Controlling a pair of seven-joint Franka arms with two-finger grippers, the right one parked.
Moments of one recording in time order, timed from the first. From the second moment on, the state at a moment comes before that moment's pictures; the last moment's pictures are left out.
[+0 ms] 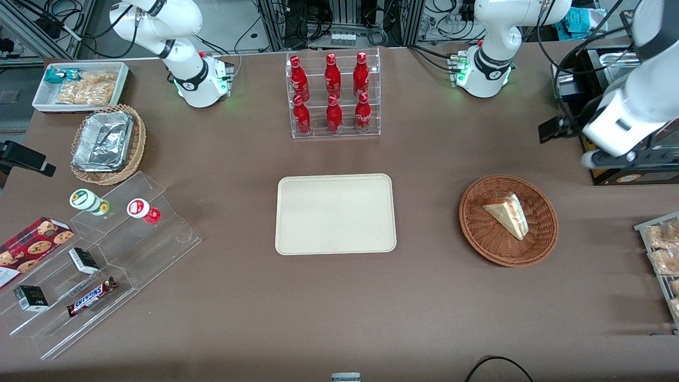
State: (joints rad) arm -0.06 0.03 -0.06 -1.65 0.00 1.43 -0.13
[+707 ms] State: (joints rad) arm -0.05 -0.01 0.00 -2.23 0.04 2.14 -0.26
